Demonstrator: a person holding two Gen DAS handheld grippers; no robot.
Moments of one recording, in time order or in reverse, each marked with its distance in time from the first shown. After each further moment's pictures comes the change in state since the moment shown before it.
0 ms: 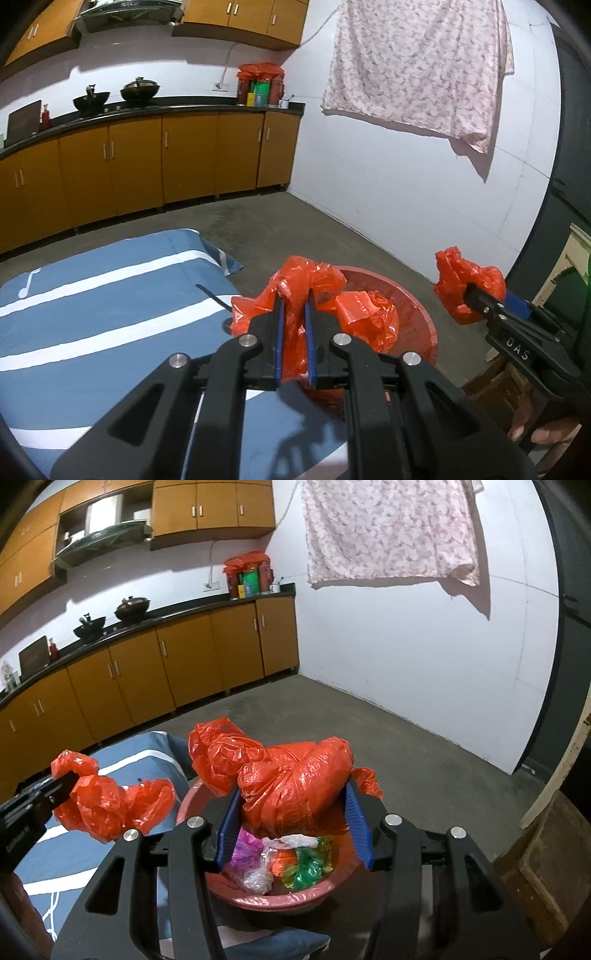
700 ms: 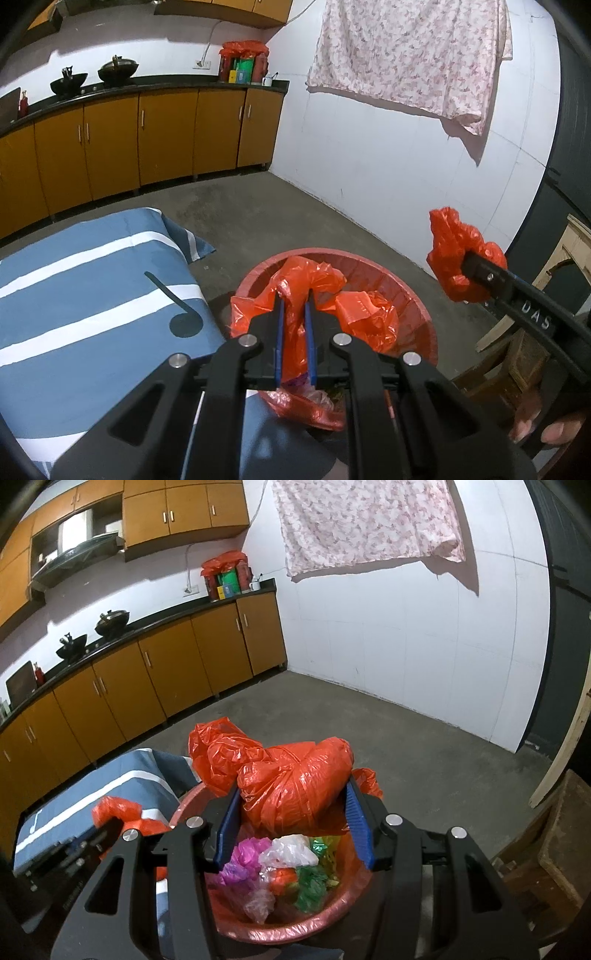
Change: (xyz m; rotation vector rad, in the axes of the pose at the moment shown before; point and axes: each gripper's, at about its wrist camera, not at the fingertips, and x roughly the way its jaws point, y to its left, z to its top) left arm 0.072 -0.013 -0.009 -0.002 0.078 -0.068; right arm 0.034 -0.010 0.009 0.110 0.019 -0.016
